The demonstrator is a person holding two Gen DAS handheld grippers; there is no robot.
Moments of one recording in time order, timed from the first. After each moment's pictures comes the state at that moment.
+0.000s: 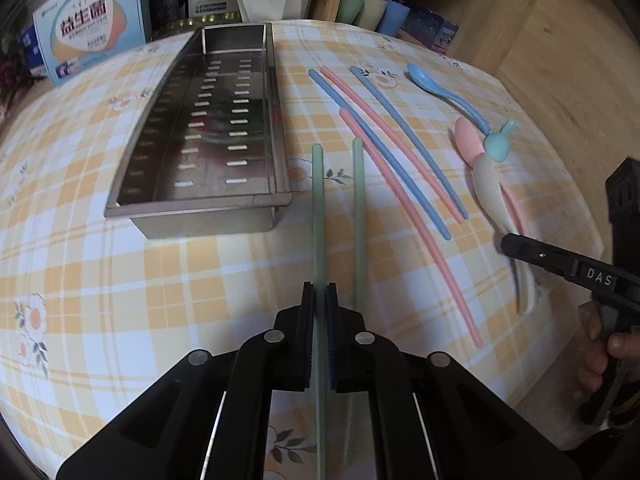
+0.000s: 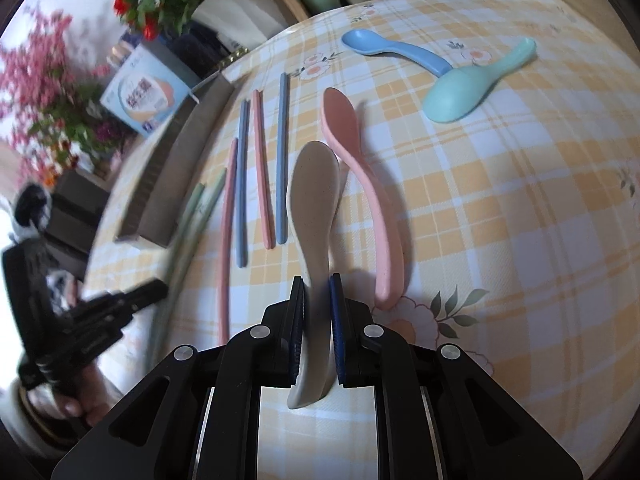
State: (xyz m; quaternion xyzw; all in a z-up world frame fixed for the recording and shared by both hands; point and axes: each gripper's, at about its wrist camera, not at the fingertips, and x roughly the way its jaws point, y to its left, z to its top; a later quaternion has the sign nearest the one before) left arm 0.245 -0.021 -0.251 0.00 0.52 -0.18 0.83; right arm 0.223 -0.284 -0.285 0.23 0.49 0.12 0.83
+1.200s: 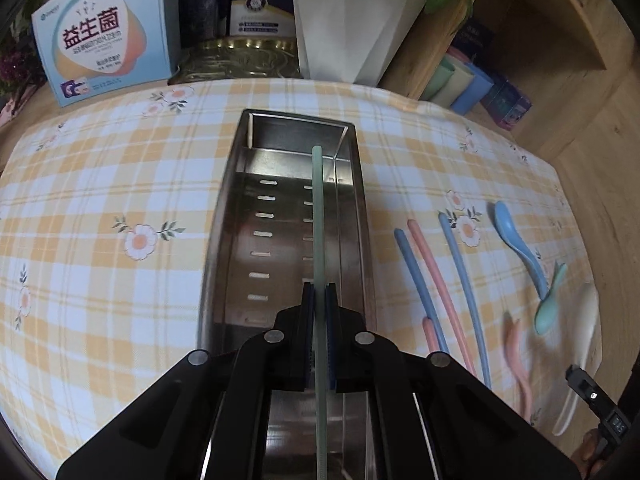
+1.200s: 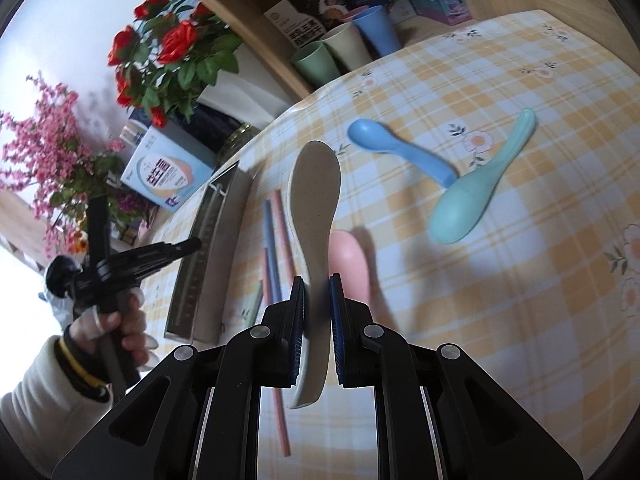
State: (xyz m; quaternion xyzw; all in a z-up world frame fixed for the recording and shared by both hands) left arm 0.421 0.000 -0.220 -0.05 0.53 -0.11 0.84; right arm 0.260 -0.316 -0.236 0.30 0.42 0.11 0.85
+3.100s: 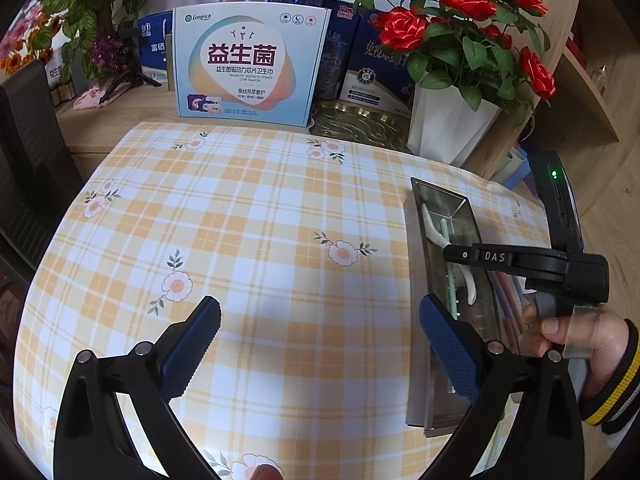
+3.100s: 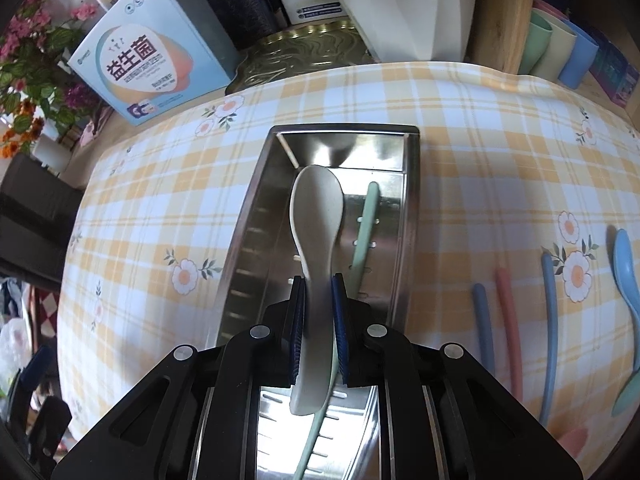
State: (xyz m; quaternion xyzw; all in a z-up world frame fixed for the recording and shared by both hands) left arm 0.349 0.157 -0.173 -0.10 0.43 -0.03 0.90; right arm 0.476 -0.061 -0.248 0.09 0.55 0.11 0.82
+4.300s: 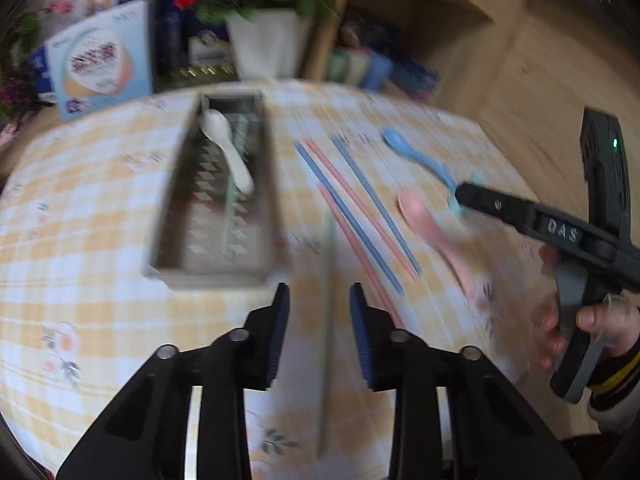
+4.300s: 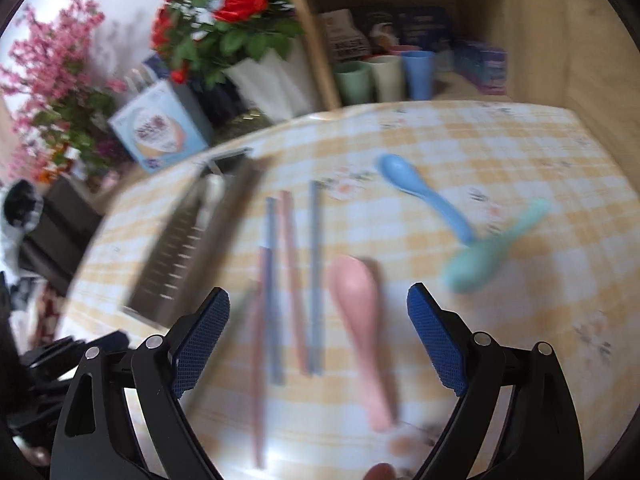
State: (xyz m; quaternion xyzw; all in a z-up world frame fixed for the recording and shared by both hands) left arm 0.231 -0.028 -0.195 -0.01 0.46 -0.19 0.87; right arm 0.263 -0.258 -0.211 0.12 0.41 0.07 0.90
